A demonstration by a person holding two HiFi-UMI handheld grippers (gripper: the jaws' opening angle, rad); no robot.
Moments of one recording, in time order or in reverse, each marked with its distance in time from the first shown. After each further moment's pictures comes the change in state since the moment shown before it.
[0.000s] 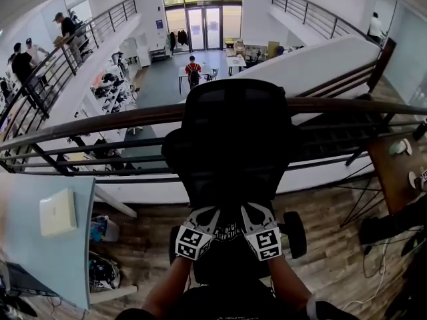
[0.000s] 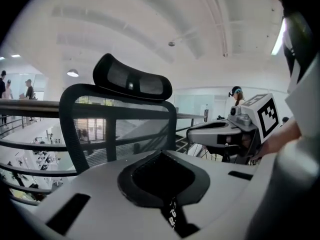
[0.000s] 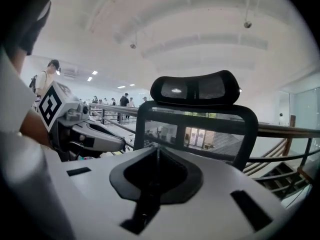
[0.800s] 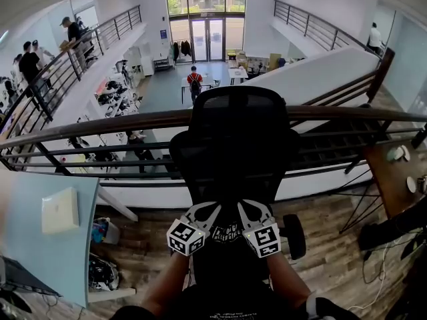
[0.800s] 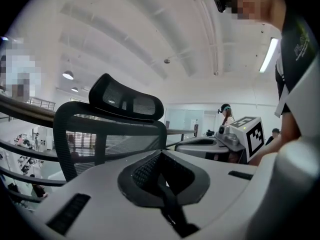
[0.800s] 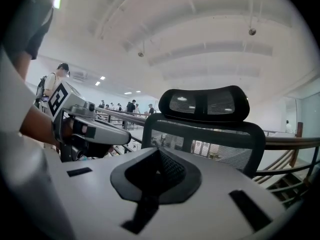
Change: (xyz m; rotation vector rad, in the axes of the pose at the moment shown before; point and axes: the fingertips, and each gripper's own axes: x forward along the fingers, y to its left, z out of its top) left arm -0.031 -0.011 0.053 -0.025 -0.178 -0.130; right arm -0.004 0.021 0.038 -0.061 -0.096 0.052
